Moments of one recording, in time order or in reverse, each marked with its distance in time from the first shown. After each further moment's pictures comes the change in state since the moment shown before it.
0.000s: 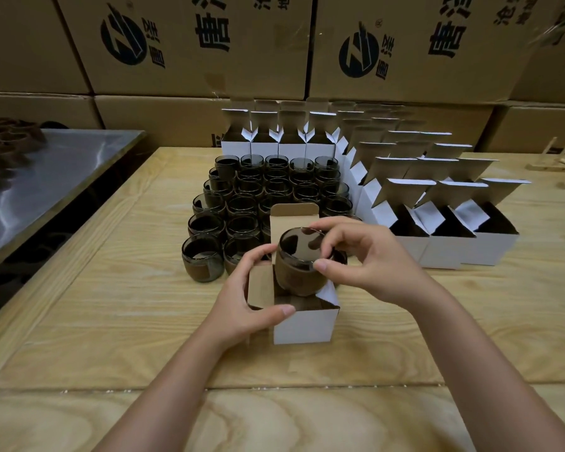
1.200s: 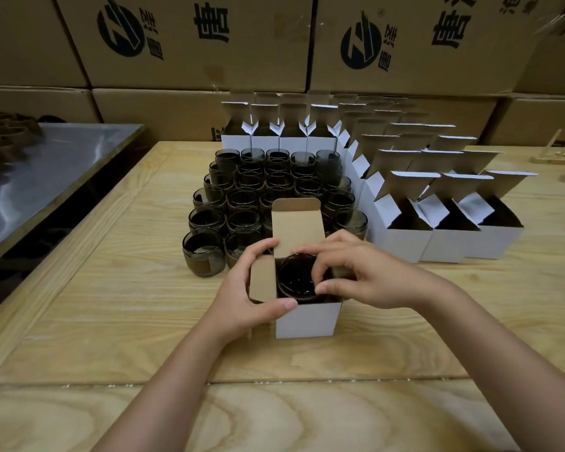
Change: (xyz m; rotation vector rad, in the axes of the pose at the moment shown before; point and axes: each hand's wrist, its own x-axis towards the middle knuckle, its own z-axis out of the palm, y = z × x) left_hand 0.000 0.001 -0.001 -0.005 -0.004 -0.031; right_hand 0.004 0.016 -0.001 -0.505 -0.391 -0.053
